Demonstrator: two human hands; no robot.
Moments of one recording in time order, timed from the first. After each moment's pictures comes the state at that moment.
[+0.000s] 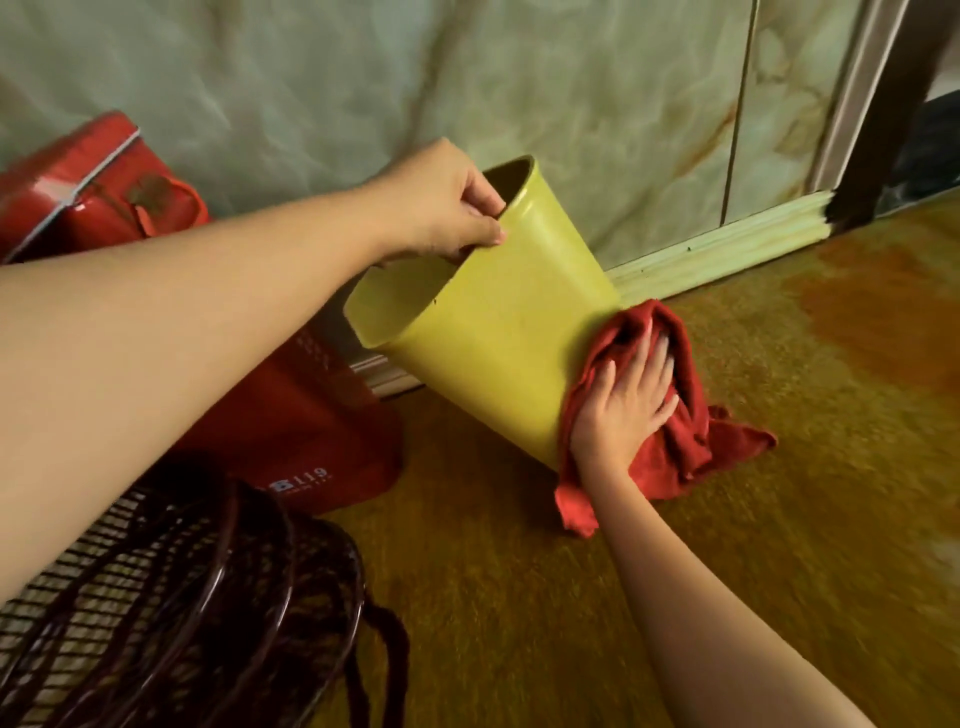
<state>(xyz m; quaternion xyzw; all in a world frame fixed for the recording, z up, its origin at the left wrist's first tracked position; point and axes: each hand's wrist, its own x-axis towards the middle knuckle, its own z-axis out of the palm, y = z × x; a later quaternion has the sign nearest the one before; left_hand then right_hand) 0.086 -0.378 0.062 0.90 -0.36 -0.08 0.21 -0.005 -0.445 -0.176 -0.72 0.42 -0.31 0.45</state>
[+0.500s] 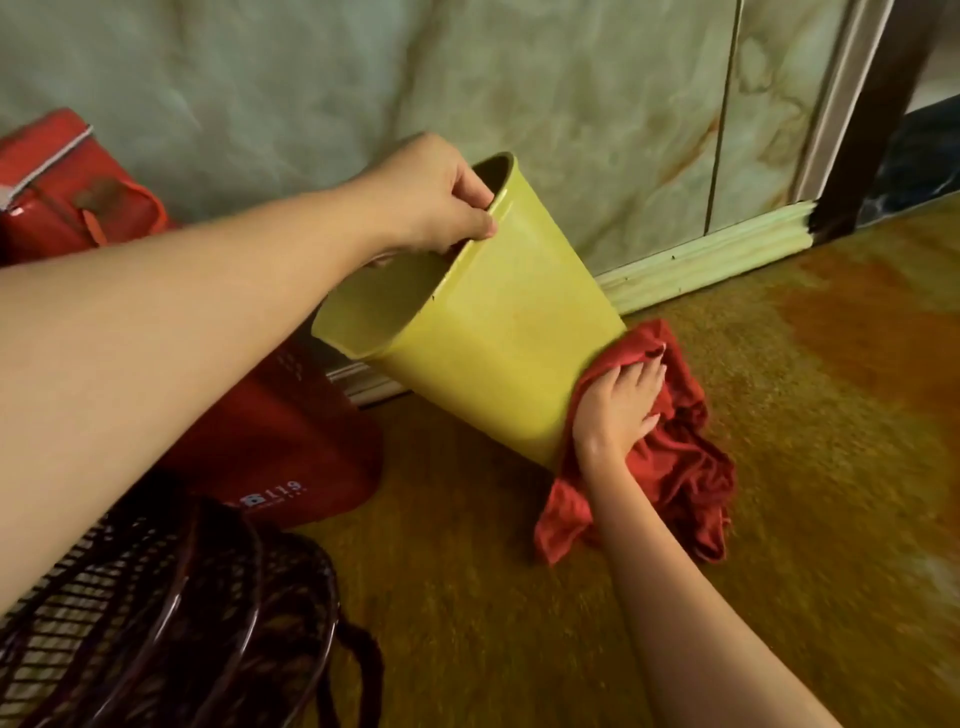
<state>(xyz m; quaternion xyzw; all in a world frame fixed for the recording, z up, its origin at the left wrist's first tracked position) 0.094 -0.399 0.059 0.91 -0.33 -0.07 0.23 0.005 -0.471 -0.161 -0.65 0.48 -0.24 0.54</state>
